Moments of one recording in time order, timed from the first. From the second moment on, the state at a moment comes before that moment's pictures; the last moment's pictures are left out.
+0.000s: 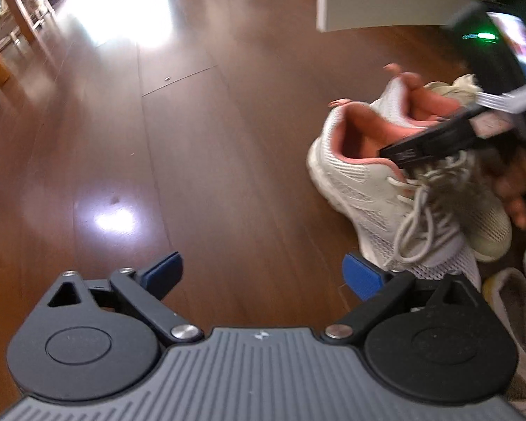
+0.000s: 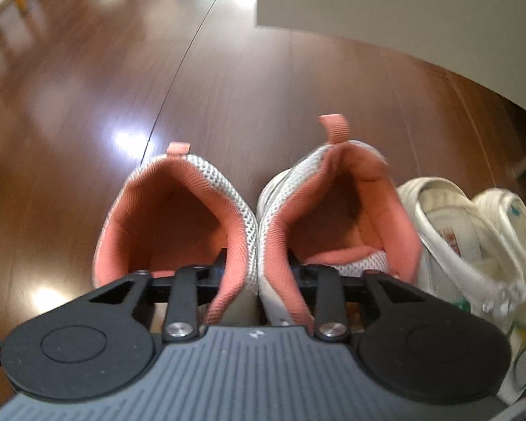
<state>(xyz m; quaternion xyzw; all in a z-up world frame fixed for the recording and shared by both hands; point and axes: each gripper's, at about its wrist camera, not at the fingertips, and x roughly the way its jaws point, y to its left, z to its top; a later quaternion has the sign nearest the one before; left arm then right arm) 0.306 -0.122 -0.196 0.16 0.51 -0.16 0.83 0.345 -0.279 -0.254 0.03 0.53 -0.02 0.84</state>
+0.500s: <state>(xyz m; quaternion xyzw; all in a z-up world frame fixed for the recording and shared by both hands) 0.243 -0.167 0.074 0.28 0.44 -0.28 0.81 0.233 -0.366 0.068 0.27 0.38 -0.27 0.85</state>
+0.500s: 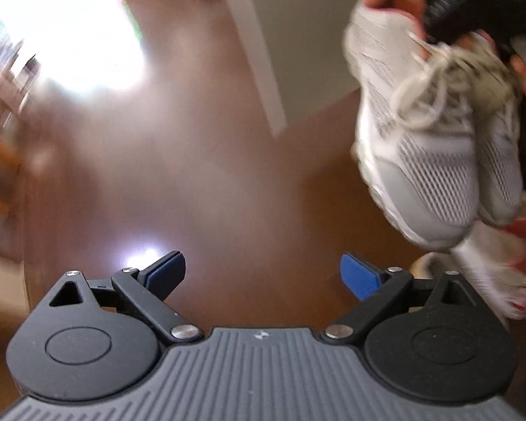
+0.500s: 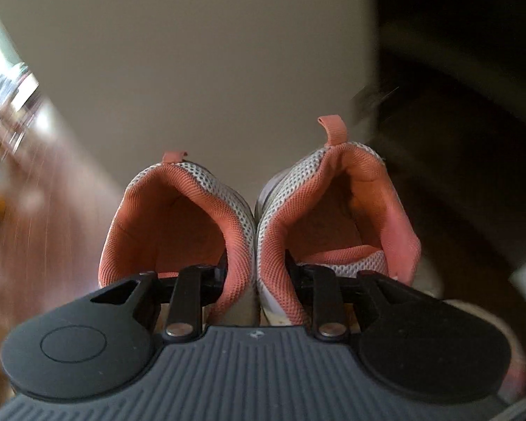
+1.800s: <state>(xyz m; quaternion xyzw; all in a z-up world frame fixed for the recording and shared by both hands) 0.263 -0.461 0.167 0.14 0.21 -0.71 0.66 0.250 -0.552 0.263 0.24 0.27 -0.63 0.69</state>
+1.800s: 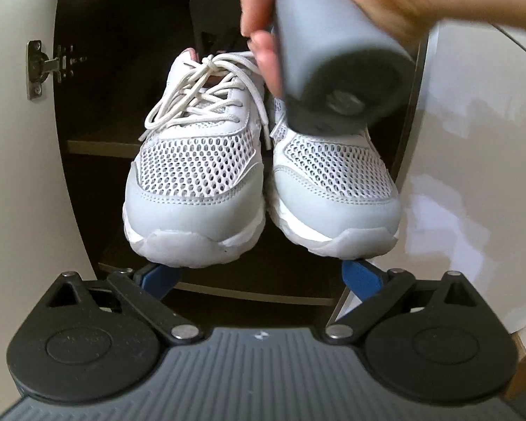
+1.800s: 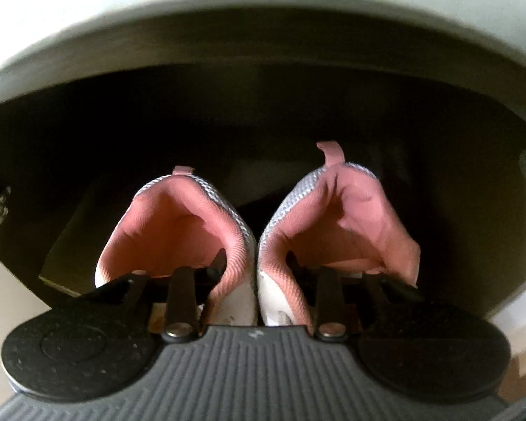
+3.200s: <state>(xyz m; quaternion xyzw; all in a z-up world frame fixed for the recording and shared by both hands) 0.359 -0.584 0.169 0.24 0.14 -0.75 0.60 0.167 -0.517 0.239 0.10 0.24 -0.60 0.75</state>
